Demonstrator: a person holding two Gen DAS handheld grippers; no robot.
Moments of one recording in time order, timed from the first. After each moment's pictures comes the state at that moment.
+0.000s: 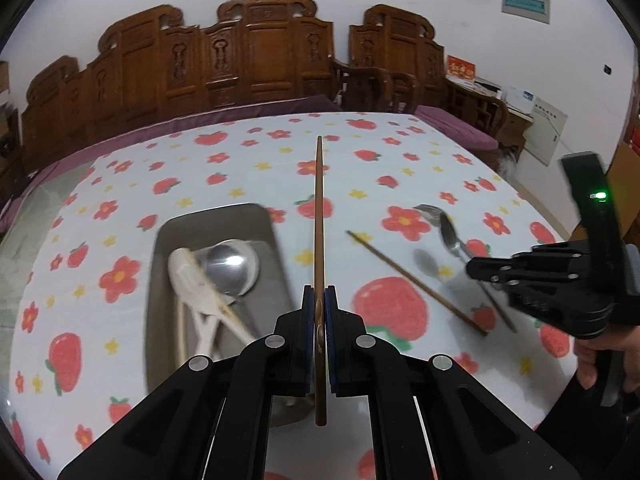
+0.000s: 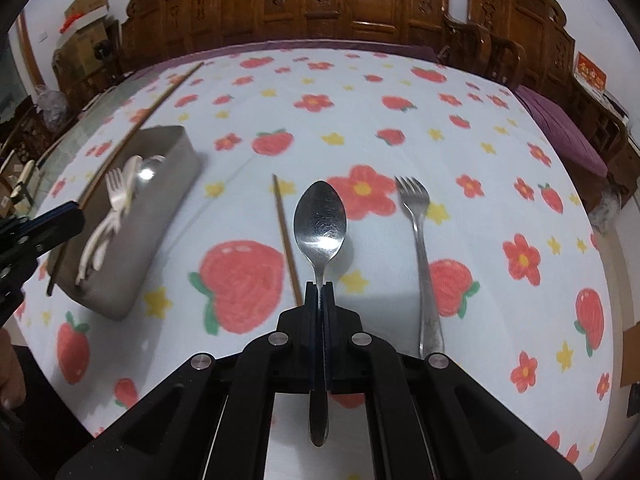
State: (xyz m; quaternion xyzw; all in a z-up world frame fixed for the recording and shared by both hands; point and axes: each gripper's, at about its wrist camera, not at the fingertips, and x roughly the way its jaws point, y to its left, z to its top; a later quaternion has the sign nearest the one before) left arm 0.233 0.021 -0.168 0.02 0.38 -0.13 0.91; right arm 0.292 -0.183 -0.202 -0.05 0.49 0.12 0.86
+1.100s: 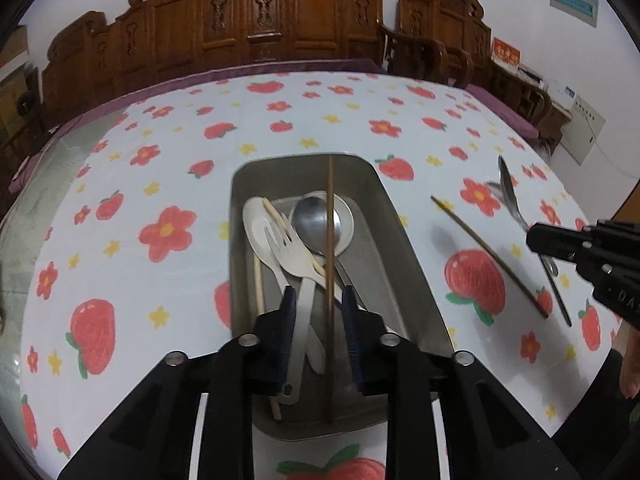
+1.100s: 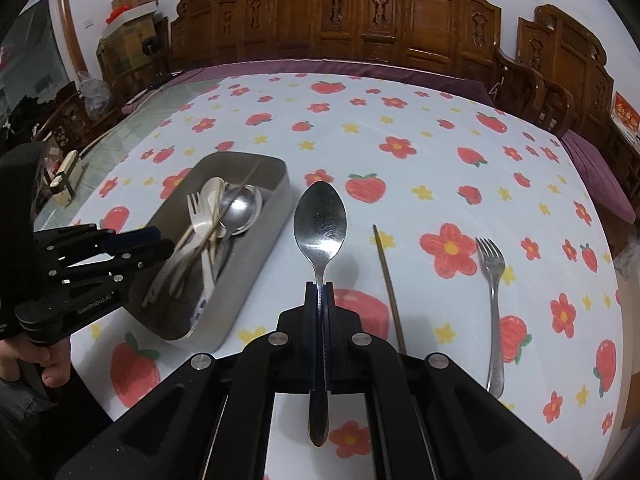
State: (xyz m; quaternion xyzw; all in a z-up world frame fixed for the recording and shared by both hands) left arm 0.257 0.087 -0.191 0.00 0.44 -0.08 0.89; right arm 0.290 -0.108 -0.167 -0.06 0.46 0.19 0.87
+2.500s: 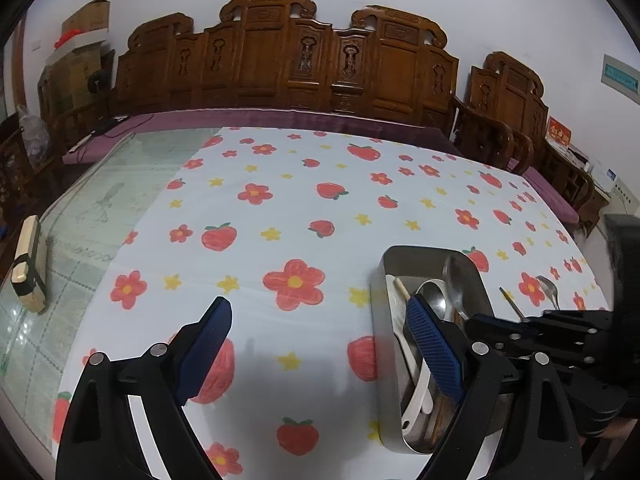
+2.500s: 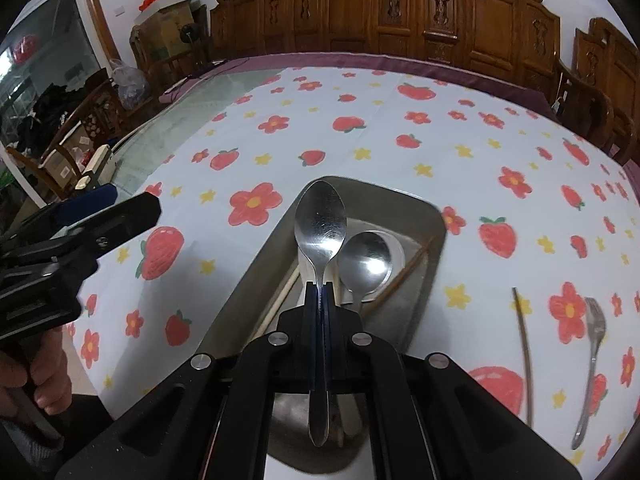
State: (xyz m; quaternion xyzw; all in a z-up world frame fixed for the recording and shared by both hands) left arm 0.253 0.193 -0.145 -0.06 0.37 0.02 0.93; right arm 0.325 0.023 -0.183 -0.06 0.47 0.26 0.84
